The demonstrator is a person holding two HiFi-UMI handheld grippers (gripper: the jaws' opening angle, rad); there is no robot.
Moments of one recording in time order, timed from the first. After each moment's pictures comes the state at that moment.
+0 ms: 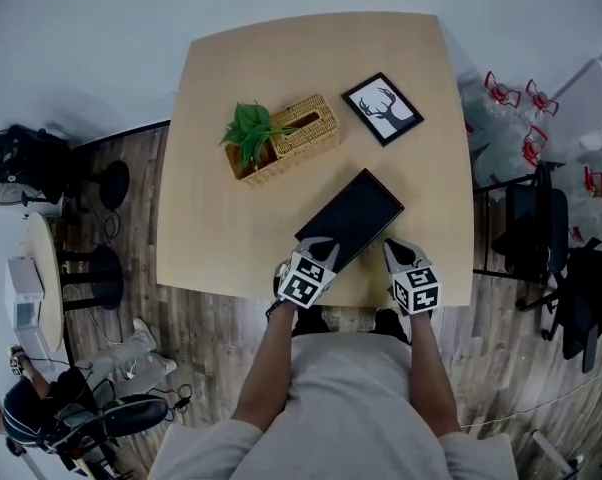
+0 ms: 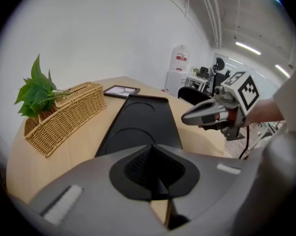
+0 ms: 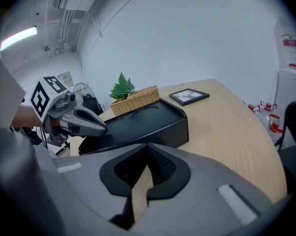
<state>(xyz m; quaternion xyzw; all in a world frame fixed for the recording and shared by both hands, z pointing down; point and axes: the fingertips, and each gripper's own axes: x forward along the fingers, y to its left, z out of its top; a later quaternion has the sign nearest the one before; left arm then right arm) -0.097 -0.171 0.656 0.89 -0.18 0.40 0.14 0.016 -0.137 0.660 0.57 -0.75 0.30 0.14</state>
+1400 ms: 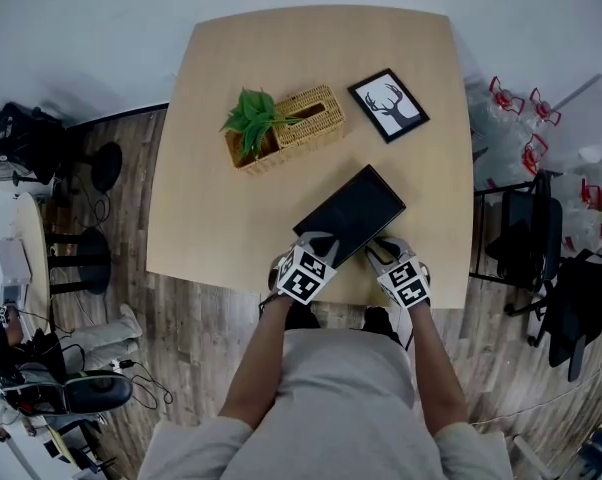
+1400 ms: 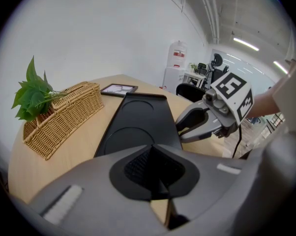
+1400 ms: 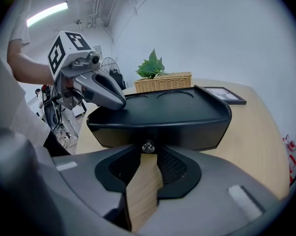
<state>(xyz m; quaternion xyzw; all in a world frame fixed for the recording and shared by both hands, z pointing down) -0.096 -0.171 0.658 0.89 -0.17 0.41 0.13 -0.030 -0.138 0.693 0.43 -0.83 0.24 0.27</state>
